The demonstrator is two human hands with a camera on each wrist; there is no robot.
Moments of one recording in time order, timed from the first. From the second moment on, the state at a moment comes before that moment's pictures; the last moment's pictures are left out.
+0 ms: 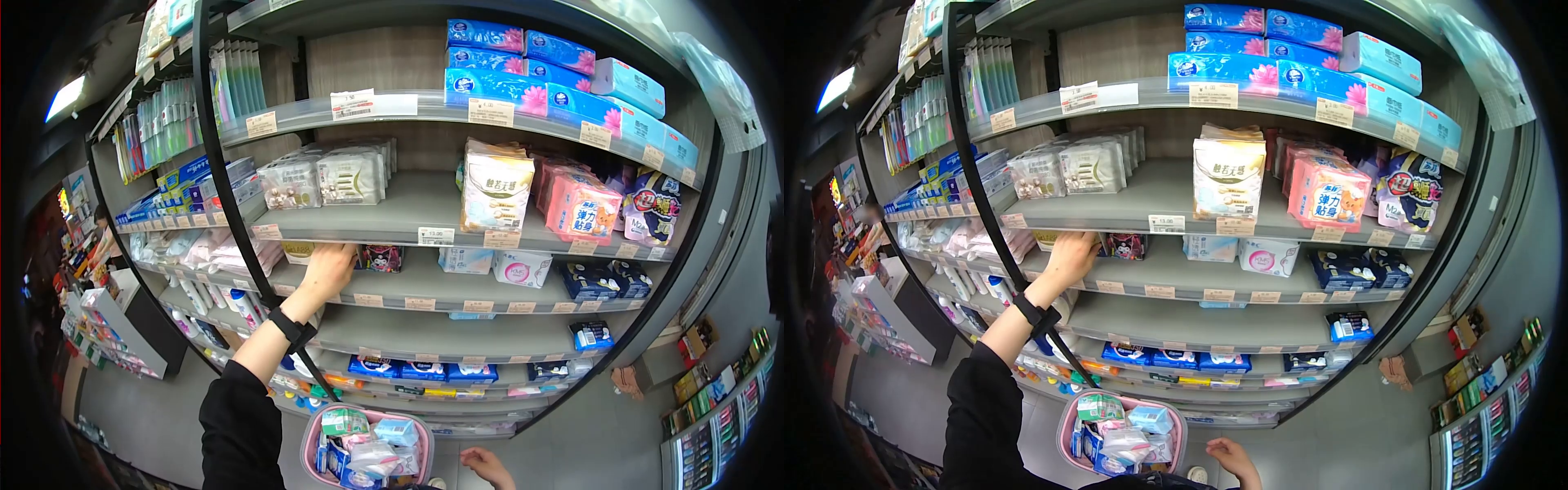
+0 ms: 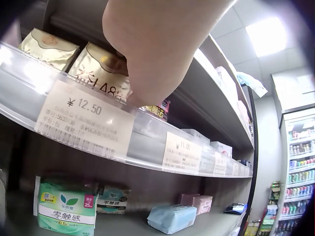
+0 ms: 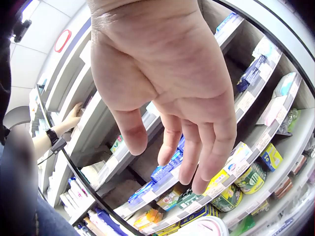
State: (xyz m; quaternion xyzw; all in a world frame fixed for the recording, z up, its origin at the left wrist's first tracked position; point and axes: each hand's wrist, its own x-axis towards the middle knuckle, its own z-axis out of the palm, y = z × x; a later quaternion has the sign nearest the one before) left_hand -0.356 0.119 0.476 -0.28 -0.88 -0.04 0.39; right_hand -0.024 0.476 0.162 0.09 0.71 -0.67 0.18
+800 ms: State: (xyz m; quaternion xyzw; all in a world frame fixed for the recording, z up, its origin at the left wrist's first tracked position) left_hand -0.086 0.036 0.301 0.00 -0.81 -0.52 0.27; right_hand -0.188 0.397 0.421 -0.21 0.78 -0.57 -0.15
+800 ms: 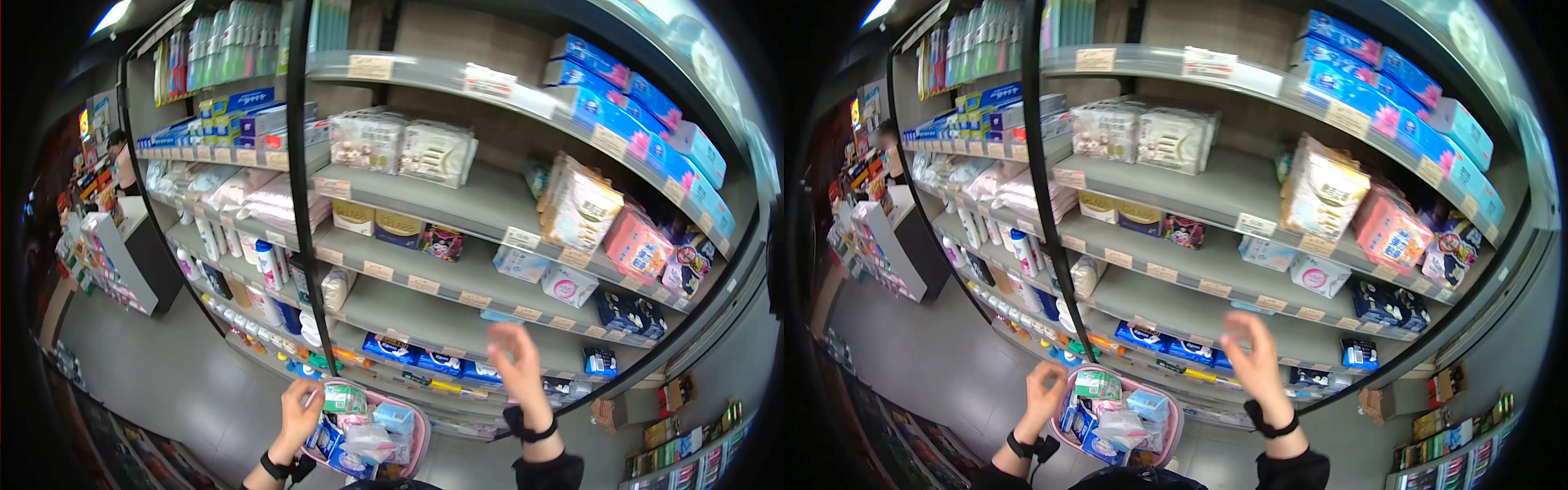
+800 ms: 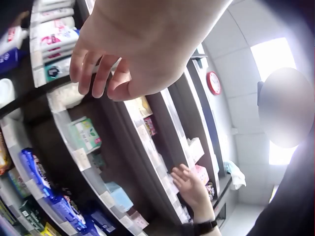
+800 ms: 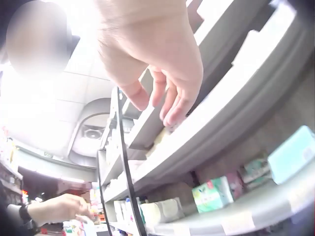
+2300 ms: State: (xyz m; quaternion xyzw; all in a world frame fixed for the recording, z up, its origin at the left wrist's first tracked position) left_hand 0.056 0.013 0.156 0.26 -0.75 -0.60 0.14; right_hand -0.382 0.330 0.483 -0.05 0.79 -0.61 0.01
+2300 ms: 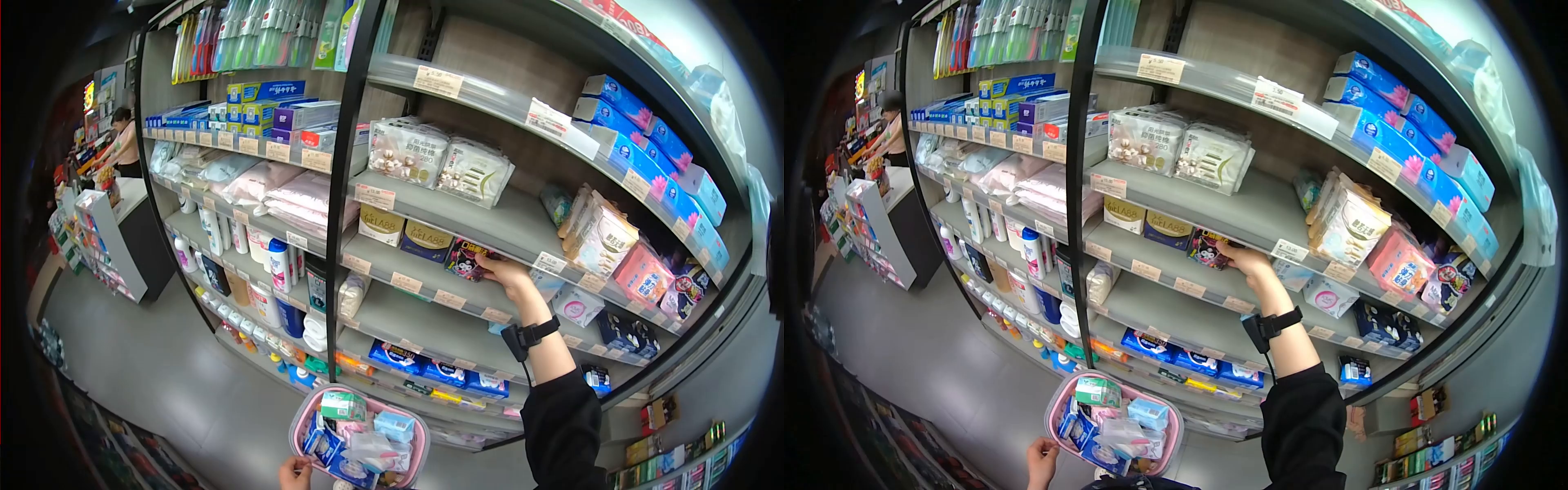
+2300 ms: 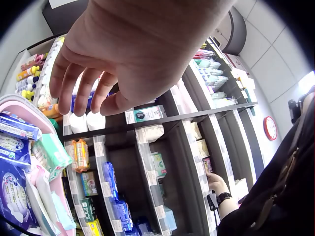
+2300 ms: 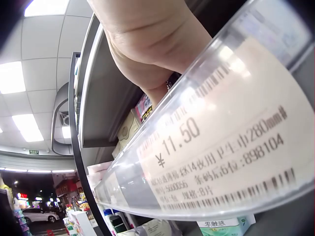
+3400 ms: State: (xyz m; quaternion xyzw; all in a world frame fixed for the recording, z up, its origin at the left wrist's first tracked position) left_hand 0.048 0.059 0.183 0.21 -0.78 -0.59 0.05; right_hand -0.292 0.505 0.458 0.07 0.90 -0.15 -0.41
